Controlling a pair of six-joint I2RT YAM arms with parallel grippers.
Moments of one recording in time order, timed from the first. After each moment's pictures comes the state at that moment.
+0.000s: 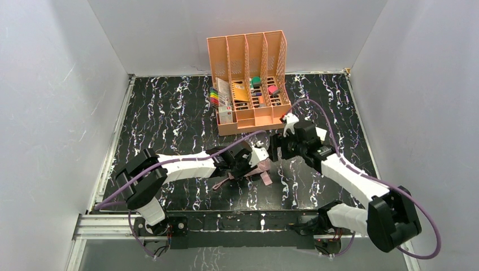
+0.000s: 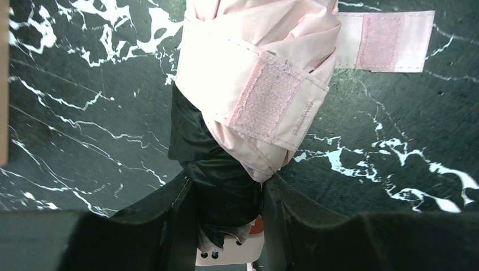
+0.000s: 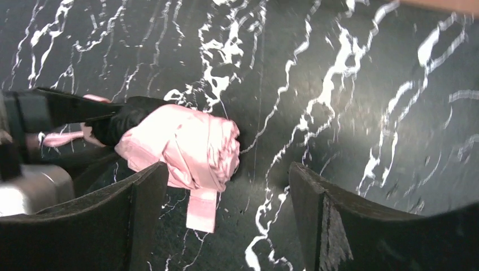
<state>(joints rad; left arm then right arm) -1.00 1.65 0.91 -0.21 -0.08 0.18 0.51 1.11 0.61 -0.20 -0.19 0.25</state>
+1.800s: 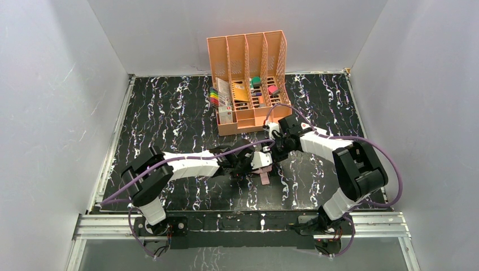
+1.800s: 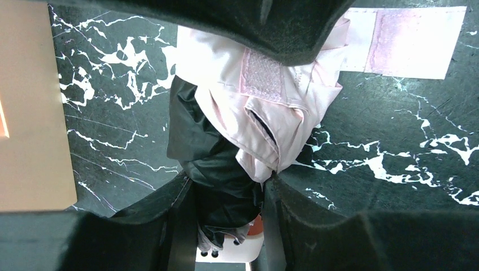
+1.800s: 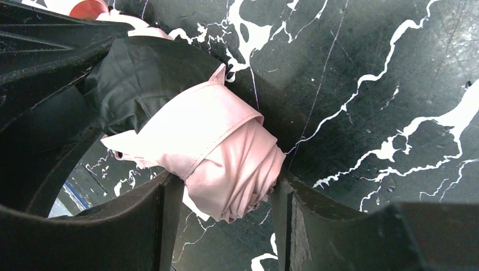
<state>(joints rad) -1.00 1.70 0.93 -0.16 -0.08 0.49 0.48 1.61 0.85 -0.38 -0.54 0.04</state>
